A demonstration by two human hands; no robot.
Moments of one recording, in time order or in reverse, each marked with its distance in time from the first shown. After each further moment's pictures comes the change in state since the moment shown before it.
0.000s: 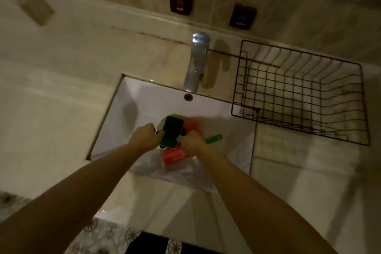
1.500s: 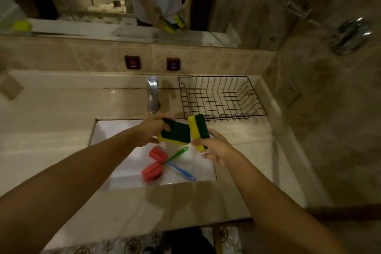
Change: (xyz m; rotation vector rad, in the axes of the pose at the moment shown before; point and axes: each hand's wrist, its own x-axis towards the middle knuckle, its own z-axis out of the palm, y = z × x) left_hand -0.145 0.108 -0.104 -0.596 -0.518 0.495; right_hand -0.214 0.056 -0.083 0.632 0.372 -0.234
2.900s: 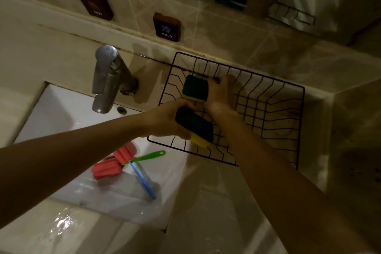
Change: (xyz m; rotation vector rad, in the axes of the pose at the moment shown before) left_hand 0.213 0.055 0.064 0.197 0.015 -0.021; right_hand 0.328 -0.106 -0.056 -0.650 0.125 -0.185
